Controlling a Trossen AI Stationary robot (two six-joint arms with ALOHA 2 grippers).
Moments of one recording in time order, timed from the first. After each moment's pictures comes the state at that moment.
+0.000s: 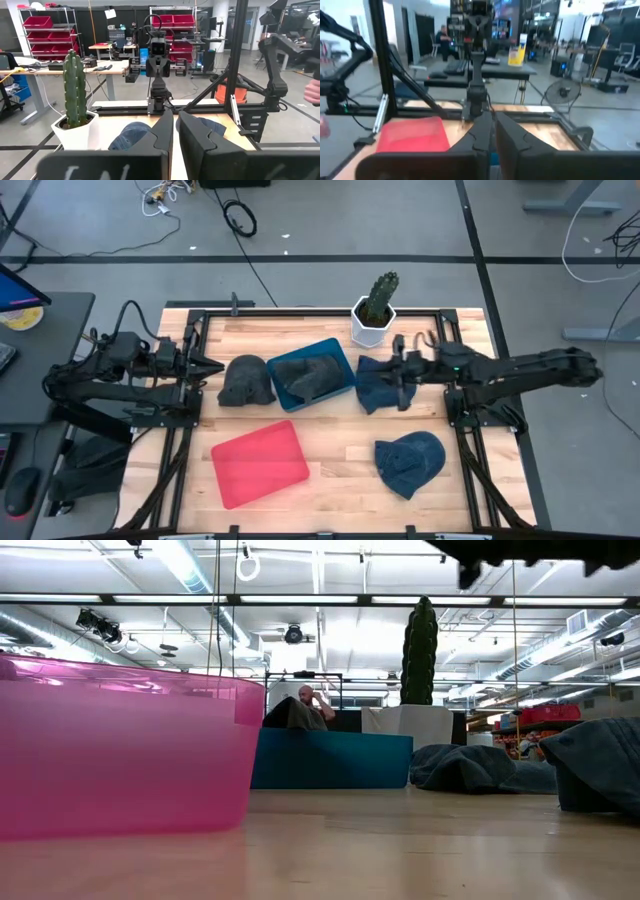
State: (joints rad) left arm 0.00 0.39 0.79 -0.36 0.00 0.01; right arm 0.01 0.87 0.56 0.35 -0.02 -0.05
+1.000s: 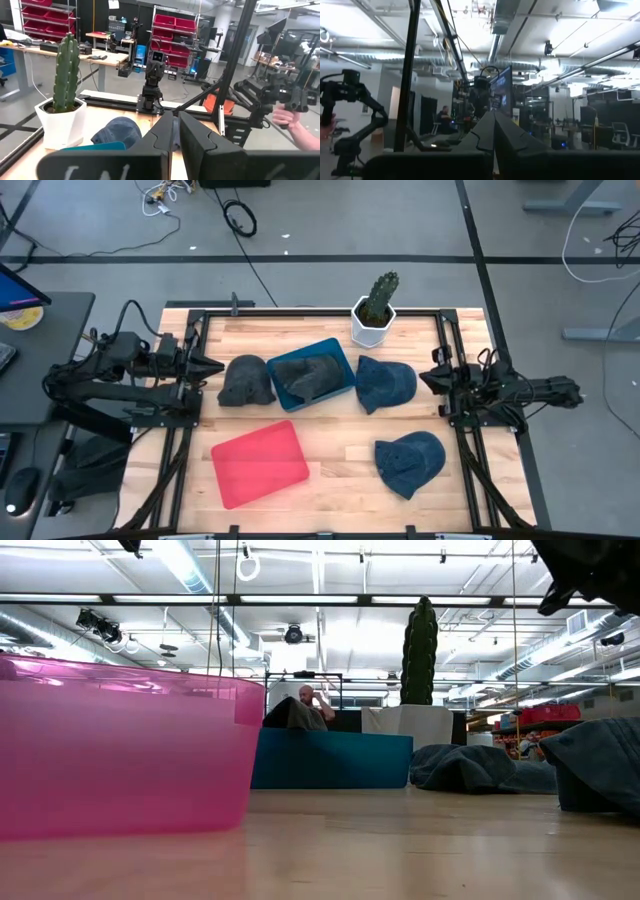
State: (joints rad) left arm 0.00 0.39 0.79 -0.36 0.00 -0.17; right arm 0.03 0.06 0.02 0.53 -0.02 -0.08
